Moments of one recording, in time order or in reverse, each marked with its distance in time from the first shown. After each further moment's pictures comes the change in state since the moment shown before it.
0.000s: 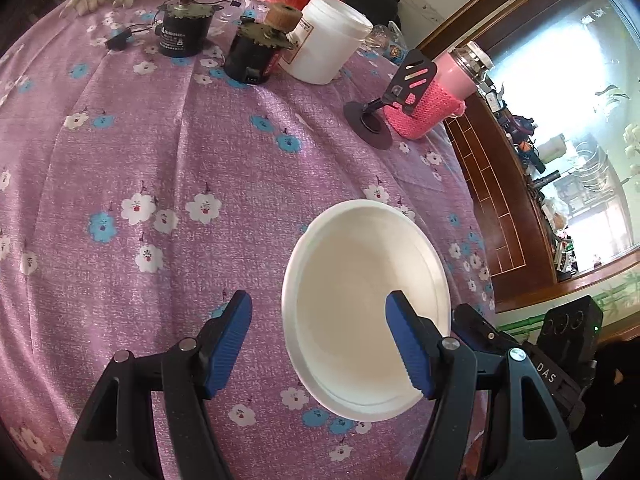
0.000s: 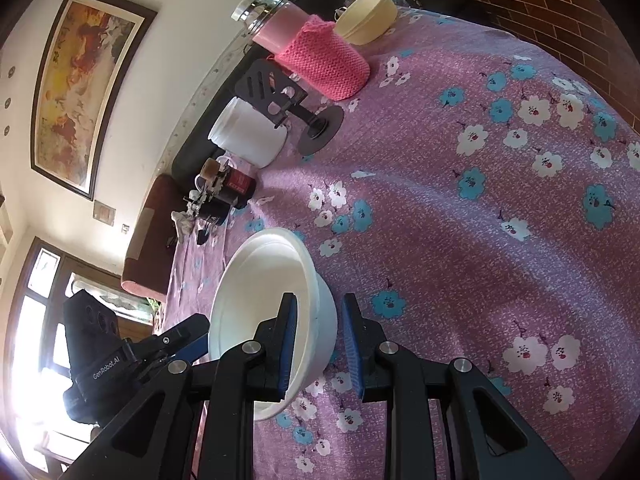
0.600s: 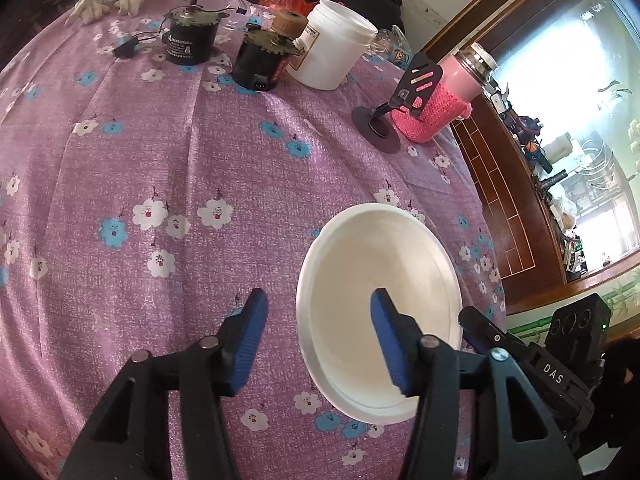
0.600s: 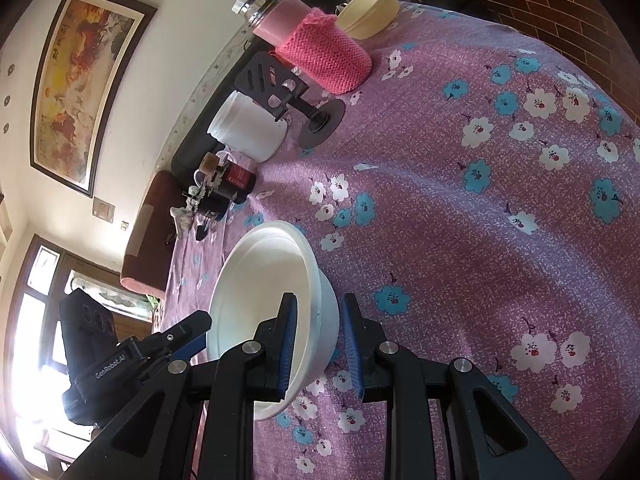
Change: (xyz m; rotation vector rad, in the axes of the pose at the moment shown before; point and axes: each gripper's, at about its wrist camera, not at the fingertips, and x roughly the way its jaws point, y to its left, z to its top) left arm 0.000 0.003 -0.001 0.014 -0.024 0.040; right arm 0.007 0.001 -0.001 -0.001 0.011 0.000
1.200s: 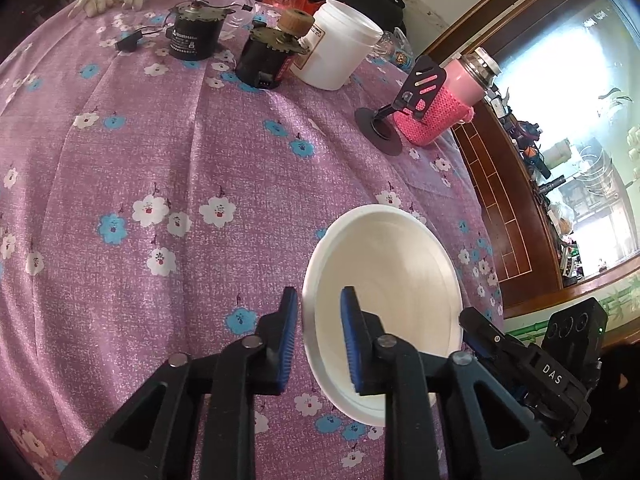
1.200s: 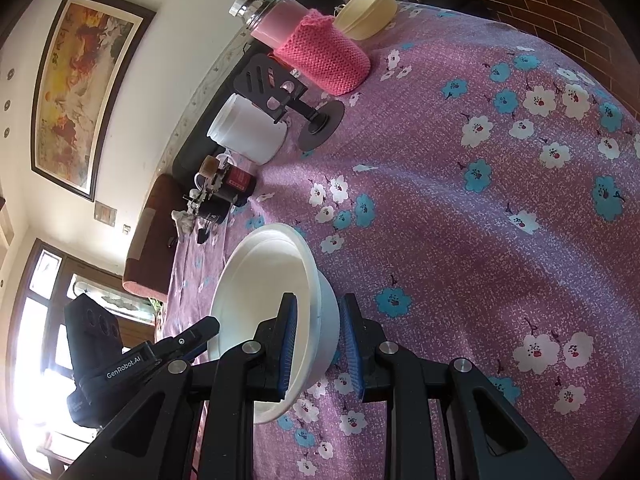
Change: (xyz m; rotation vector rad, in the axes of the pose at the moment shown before) left arm 0.001 0.004 0.001 -0.021 -0.002 -0.018; right arm 0.000 -0.002 -0.001 0.009 -0.008 0.008
